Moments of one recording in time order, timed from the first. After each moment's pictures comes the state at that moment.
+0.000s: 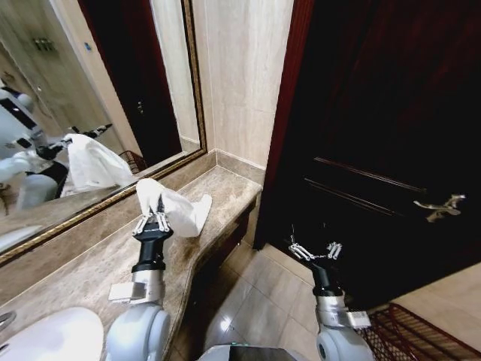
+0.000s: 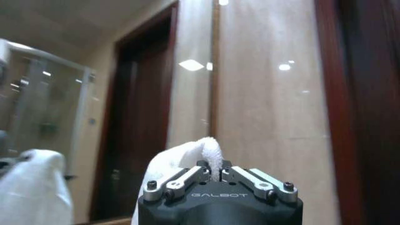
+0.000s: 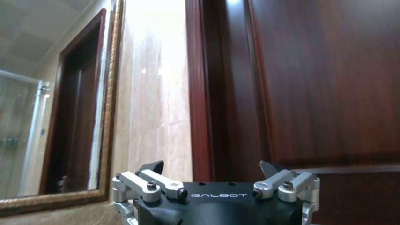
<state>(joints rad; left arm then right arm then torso) 1.72 -1.61 -0.50 -2.48 0.04 -0.11 -0.04 -1.75 1.50 0.49 2.24 0.10 0.41 -0.03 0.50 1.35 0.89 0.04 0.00</state>
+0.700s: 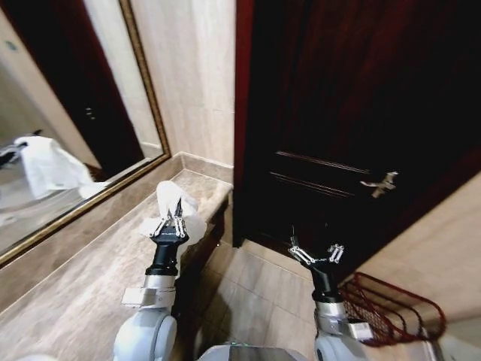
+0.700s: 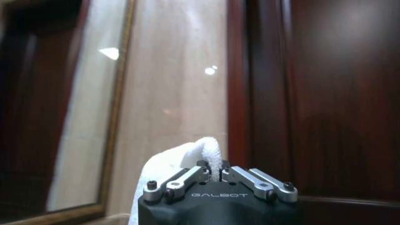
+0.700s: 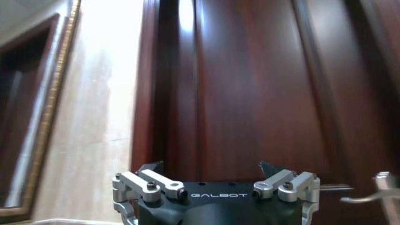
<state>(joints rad) 1.71 -1.61 -0.49 -2.45 0.03 -0.14 0.02 -1.77 1.52 0.49 2.23 0.08 0.51 -0.06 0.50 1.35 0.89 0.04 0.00</state>
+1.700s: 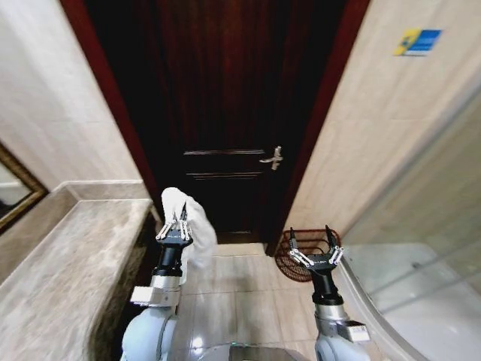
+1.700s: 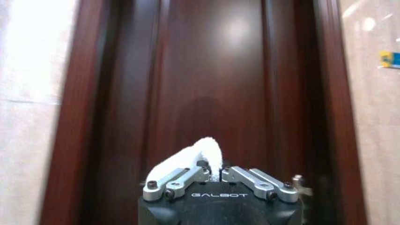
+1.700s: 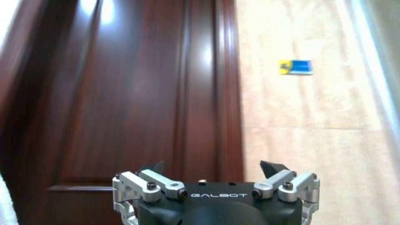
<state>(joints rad) 1.71 -1.61 -0.48 -2.40 0.04 -0.16 0.01 -1.78 1.51 0.49 2.22 0.03 0.53 -0.04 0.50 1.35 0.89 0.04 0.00</state>
